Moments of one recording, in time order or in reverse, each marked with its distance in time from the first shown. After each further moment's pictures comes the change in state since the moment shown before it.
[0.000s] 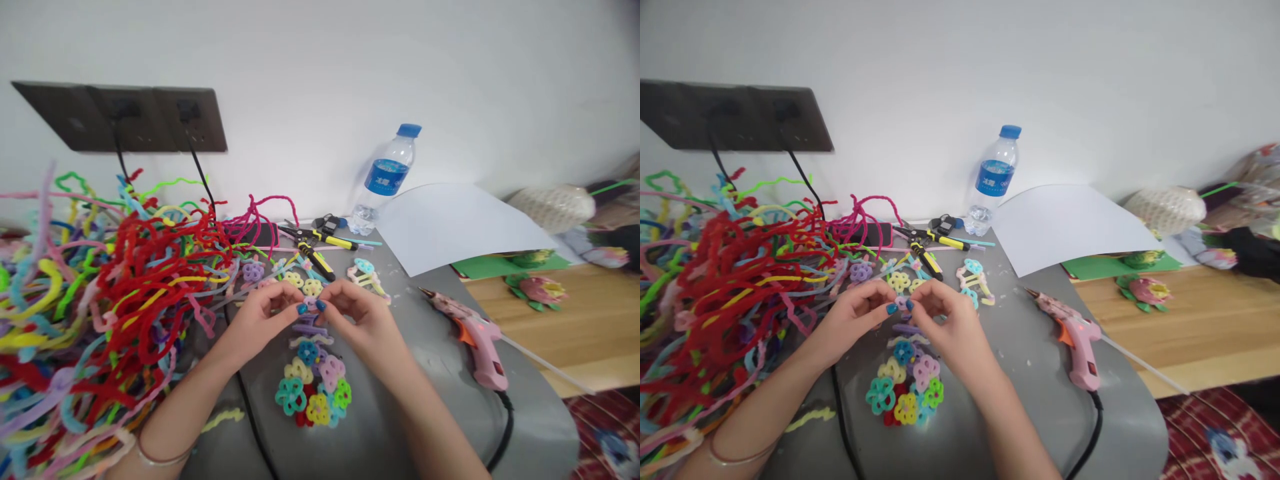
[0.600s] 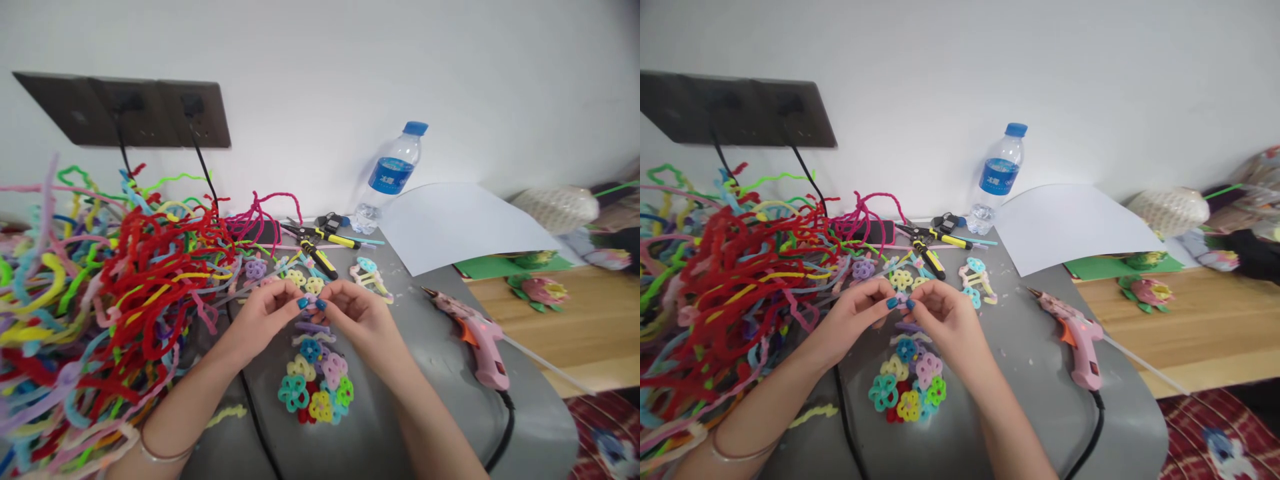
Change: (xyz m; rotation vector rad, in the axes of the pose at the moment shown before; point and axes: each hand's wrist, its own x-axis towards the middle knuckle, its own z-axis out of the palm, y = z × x) left_hand -0.003 0.005 0.003 -0.106 0.004 -0.074; right_hand 0.000 0.002 0.007 0.232 -0.044 0.119
